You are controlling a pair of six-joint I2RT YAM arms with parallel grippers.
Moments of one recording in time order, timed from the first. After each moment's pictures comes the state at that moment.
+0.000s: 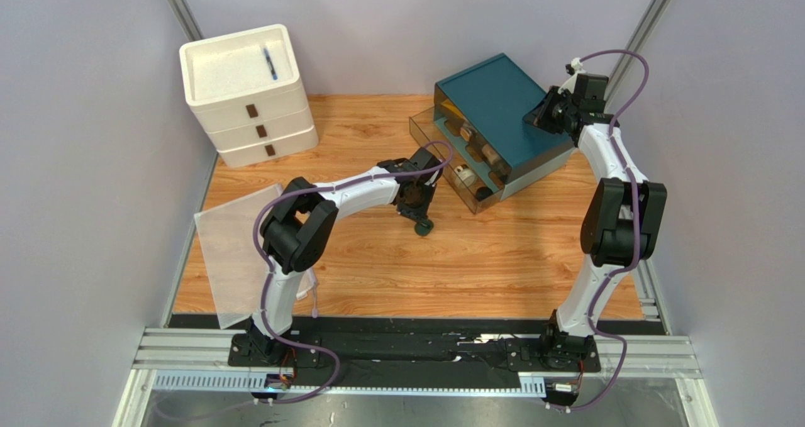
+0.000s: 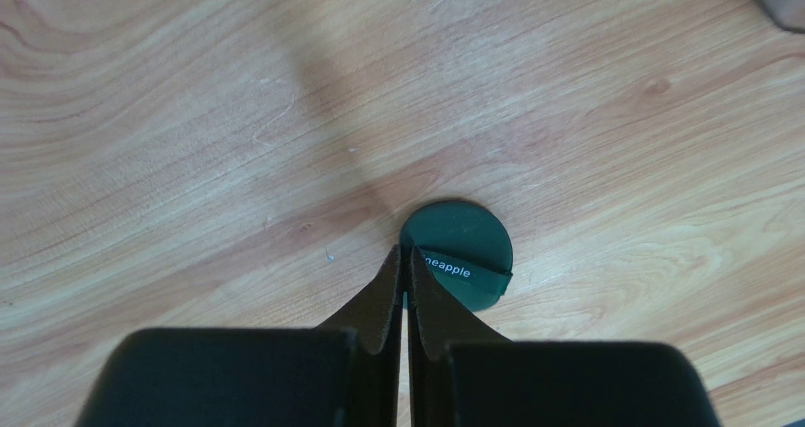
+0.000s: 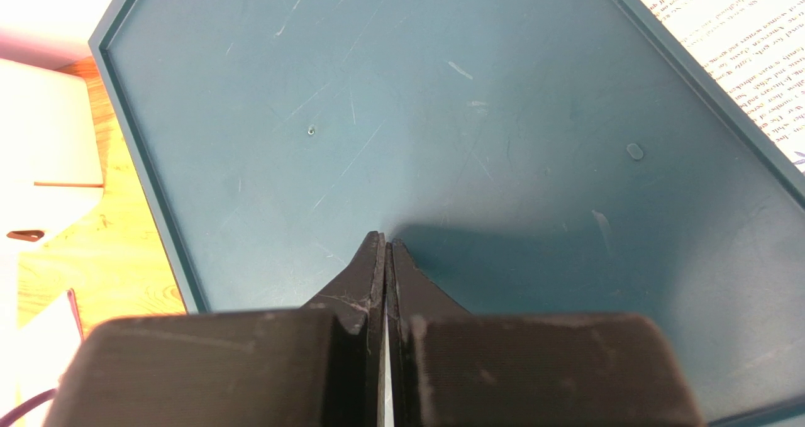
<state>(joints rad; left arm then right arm) -0.77 2.08 1.53 -0.57 -0.01 -0.38 -0.11 1.95 1.60 -0.30 -0.37 0.35</state>
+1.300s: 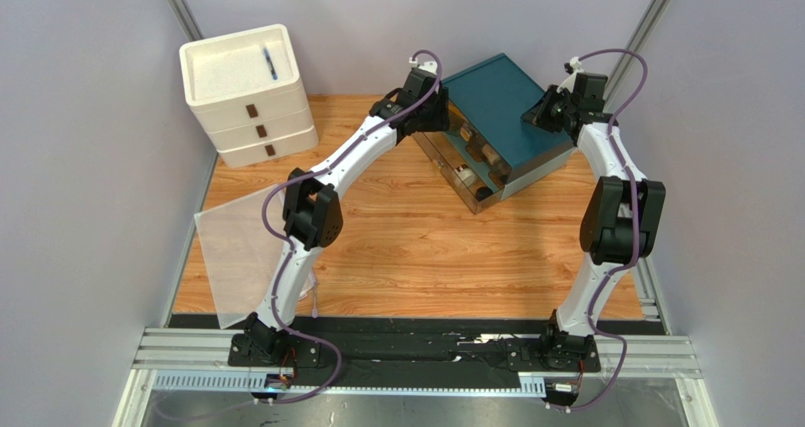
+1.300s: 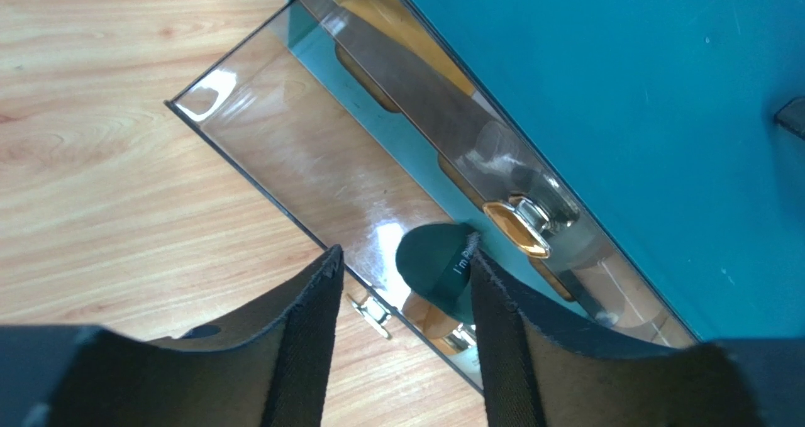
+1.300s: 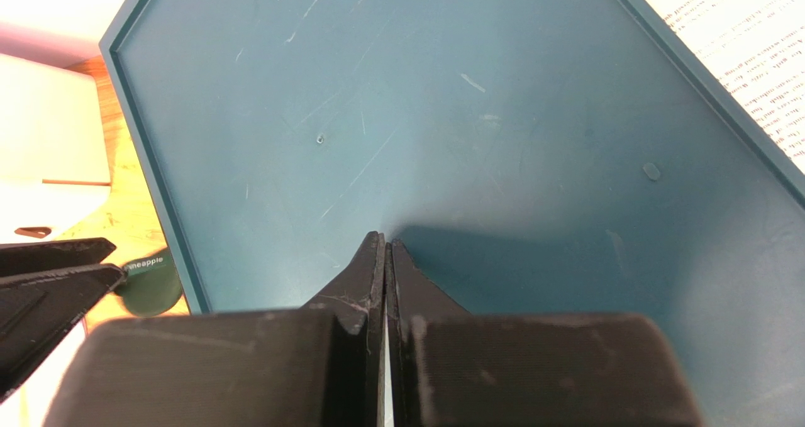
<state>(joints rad) -0.63 2.37 2.35 -0.56 -0.10 -0.47 -0.11 1.97 1.61 -0.29 -0.39 0.35</state>
